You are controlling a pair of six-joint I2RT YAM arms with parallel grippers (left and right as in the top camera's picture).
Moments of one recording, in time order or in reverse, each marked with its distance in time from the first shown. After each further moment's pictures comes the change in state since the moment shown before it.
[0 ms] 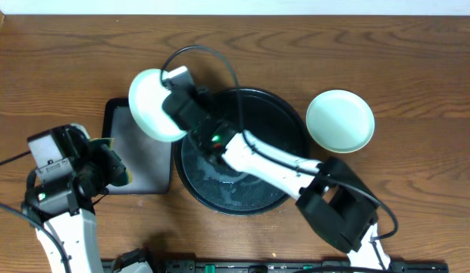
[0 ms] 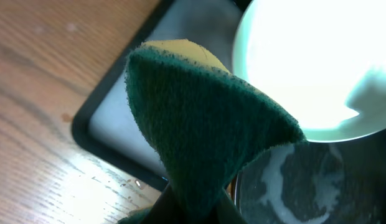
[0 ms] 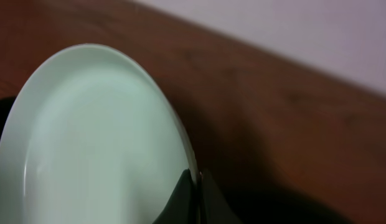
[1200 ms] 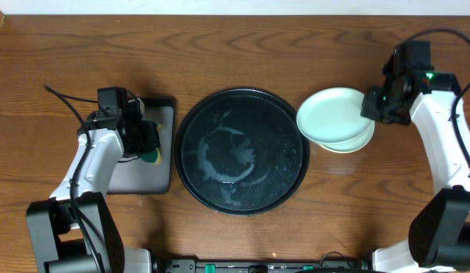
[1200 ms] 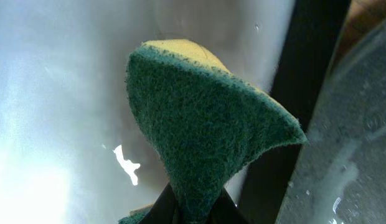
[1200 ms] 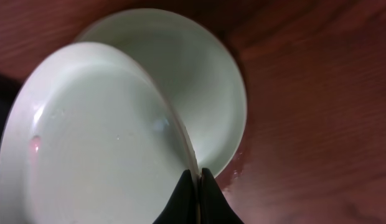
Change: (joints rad) left arm -0.248 0.593 0.000 0.379 -0.033 0.162; right arm -0.996 -0.412 -0.230 -0.888 -0.482 0.031
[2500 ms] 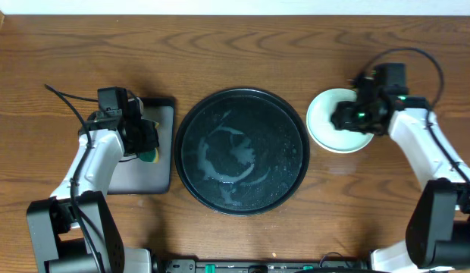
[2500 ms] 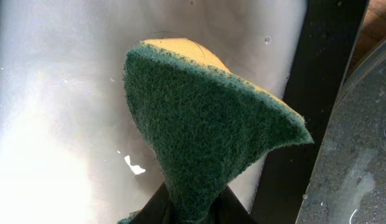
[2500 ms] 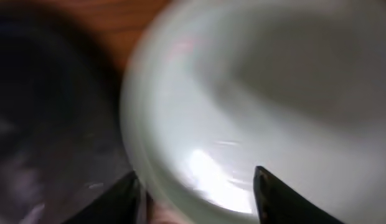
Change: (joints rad) left arm 0.000 0.001 -0.010 0.028 -0.031 0.014; right arm 0.094 0.000 -0.219 0.296 -0.258 -0.153
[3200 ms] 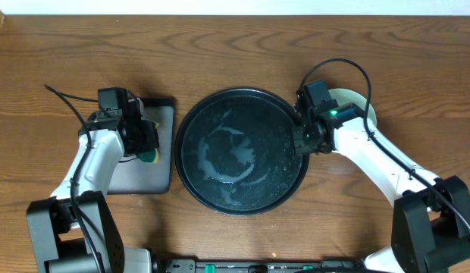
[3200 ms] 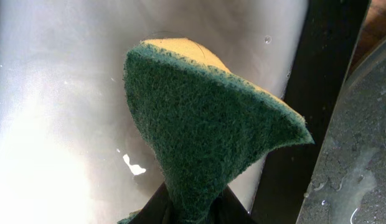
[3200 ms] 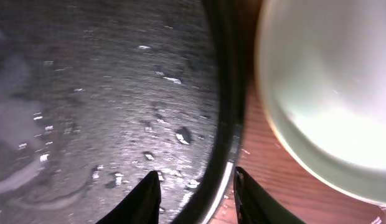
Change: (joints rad) left arm 0.000 0.000 -0.002 -0.003 0.000 0.000; right arm 0.375 0.000 -0.022 -0.126 0.271 0.190
